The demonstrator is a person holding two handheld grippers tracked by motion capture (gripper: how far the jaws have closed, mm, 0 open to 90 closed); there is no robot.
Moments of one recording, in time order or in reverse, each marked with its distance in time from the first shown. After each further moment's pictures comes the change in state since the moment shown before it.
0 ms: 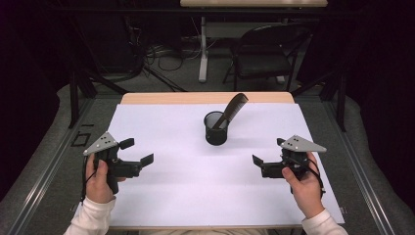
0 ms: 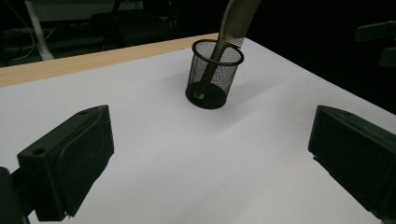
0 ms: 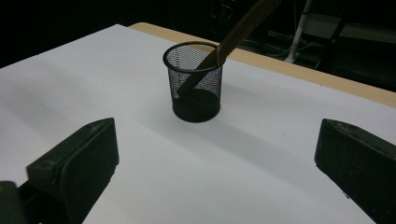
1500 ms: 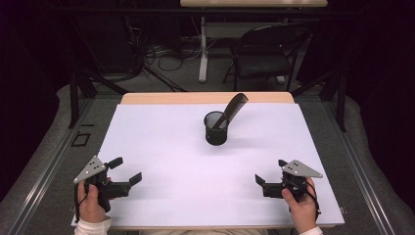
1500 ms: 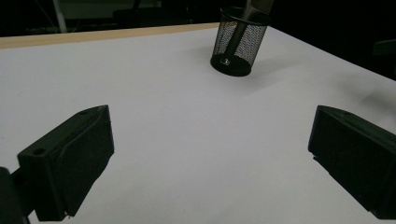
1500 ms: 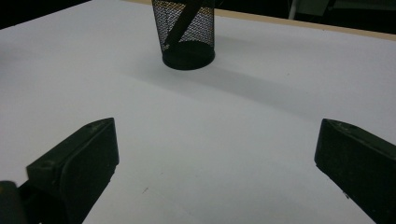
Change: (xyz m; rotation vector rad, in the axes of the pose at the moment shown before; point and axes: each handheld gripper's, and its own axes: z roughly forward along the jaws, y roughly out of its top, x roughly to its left) left arm 0.020 -0.073 -0.017 -0.032 0.058 -0.012; right arm -0.002 -0.081 0.008 0.013 -0.027 0.048
